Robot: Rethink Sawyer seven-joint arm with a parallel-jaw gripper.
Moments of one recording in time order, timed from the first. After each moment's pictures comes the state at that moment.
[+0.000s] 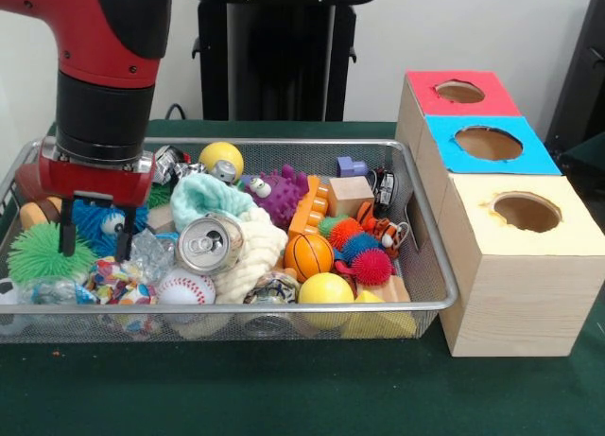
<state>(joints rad) -0.59 -0.50 0.18 1.38 -0.55 0.49 1.58</state>
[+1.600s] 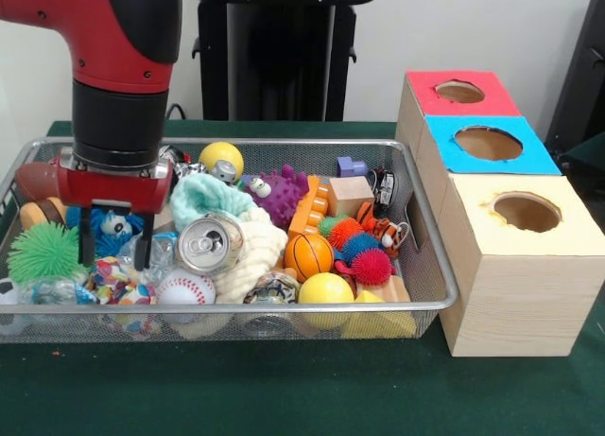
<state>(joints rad) -0.62 -0.50 0.23 1.40 -0.56 0.45 1.58</state>
